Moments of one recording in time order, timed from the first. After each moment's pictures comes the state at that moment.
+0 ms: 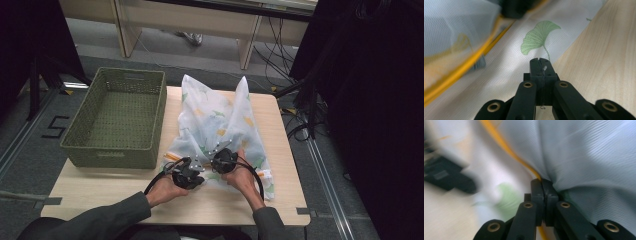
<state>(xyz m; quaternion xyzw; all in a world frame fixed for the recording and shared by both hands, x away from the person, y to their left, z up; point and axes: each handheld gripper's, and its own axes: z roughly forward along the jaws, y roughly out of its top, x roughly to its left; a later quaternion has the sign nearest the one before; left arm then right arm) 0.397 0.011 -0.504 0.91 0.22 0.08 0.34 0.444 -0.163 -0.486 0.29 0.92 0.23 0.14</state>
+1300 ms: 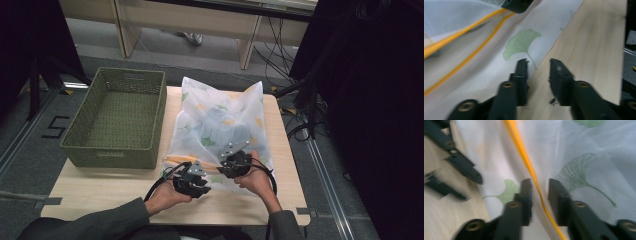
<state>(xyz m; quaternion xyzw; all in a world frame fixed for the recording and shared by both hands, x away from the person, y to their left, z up) 0.372 0.010 -0.486 0.89 0.22 0.06 0.40 0.419 -0.201 -0.453 0.26 0.92 0.28 0.12</state>
